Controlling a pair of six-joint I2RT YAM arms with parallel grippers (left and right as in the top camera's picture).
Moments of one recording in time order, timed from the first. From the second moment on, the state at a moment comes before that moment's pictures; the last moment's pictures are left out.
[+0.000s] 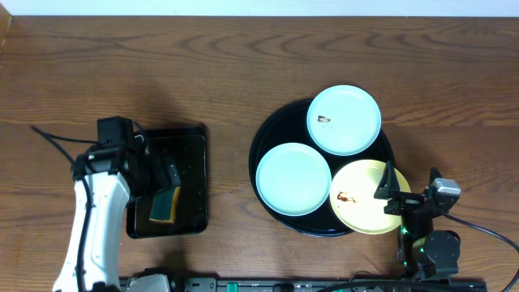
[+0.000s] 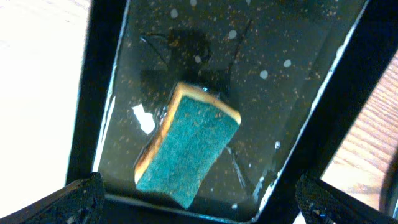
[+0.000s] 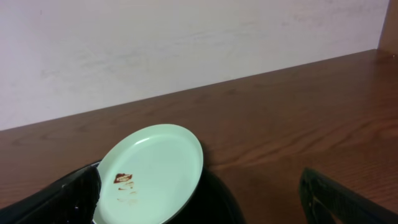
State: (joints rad) left arm 0.19 1.30 0.89 -1.01 0.07 -0.21; right arm 0.10 0.01 0.01 -0.06 0.15 0.26
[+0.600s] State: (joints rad) left arm 0.19 1.60 0.89 -0.91 0.11 -0.19; right arm 0.10 0.01 0.01 -0.06 0.15 0.26
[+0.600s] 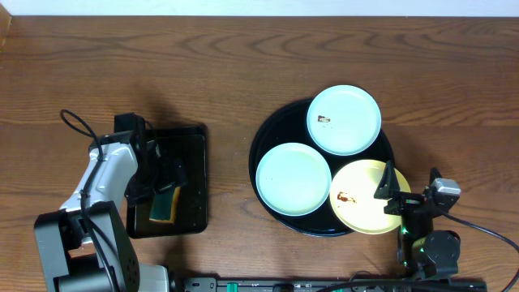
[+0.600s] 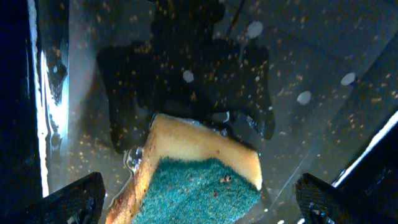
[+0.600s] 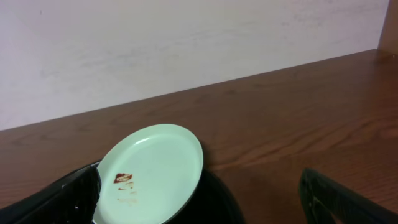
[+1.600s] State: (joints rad) left arm 0.19 1.60 0.89 -0.86 0.23 -0.15; right arm 0.10 0.01 0.01 -0.06 0.15 0.26
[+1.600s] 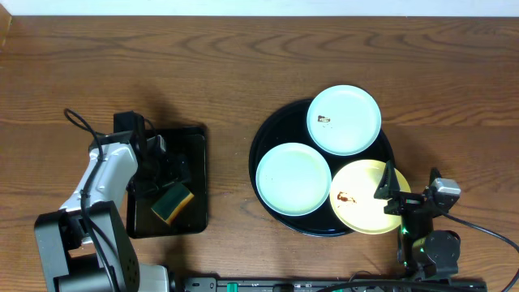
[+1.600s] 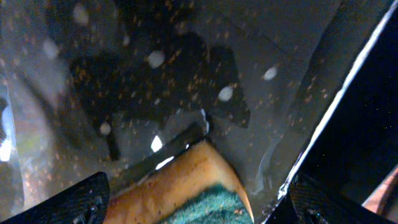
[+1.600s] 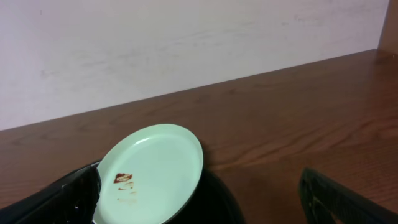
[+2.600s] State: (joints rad) left arm 0.19 1.33 0.87 -1.08 0.18 -0.15; right arm 0.10 0.01 0.01 -0.06 0.15 0.26
